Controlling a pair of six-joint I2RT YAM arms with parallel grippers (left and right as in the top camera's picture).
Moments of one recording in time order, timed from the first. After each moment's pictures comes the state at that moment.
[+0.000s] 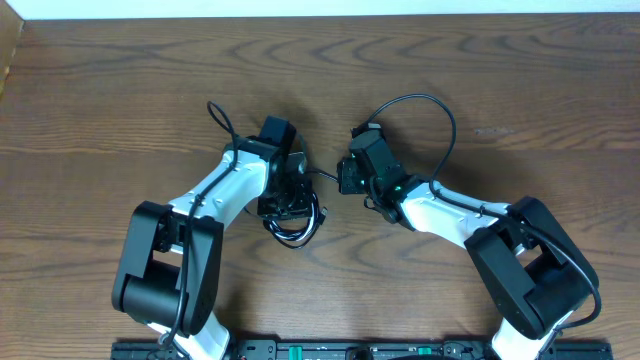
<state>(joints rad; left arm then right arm) -0.32 1.80 1.05 -0.80 0.35 -0.32 0.64 1.87 0.95 0.09 0.00 0.62</state>
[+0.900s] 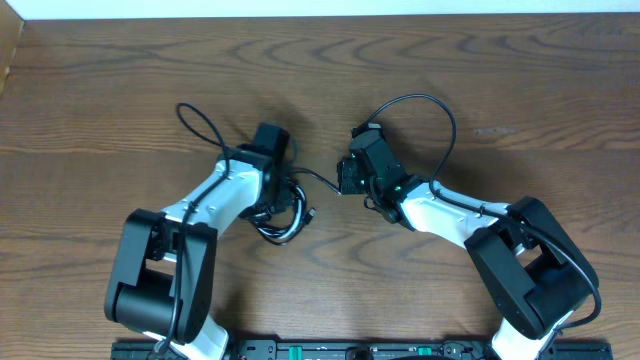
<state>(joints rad) -0.28 1.76 0.97 -0.69 -0.06 -0.56 0.64 1.87 0.95 0.09 0.00 0.62</state>
